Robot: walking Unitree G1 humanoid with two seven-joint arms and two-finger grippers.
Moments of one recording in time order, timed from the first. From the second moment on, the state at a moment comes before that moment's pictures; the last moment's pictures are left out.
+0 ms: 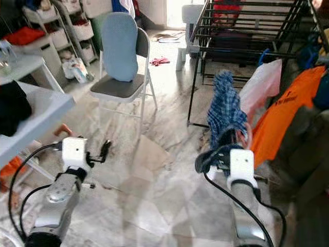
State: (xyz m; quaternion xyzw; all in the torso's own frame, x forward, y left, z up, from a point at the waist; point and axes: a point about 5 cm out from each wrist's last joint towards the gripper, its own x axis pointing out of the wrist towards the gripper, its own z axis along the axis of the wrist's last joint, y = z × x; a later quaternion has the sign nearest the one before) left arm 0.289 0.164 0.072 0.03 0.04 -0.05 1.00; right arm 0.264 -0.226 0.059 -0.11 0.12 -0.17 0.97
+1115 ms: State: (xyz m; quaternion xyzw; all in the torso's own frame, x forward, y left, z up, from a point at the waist) left arm 0.280 0.183 0.065 0.00 0.05 -0.01 1.00; right arm 0.280 -0.207 0.070 -0.12 0.11 -0.10 0.98
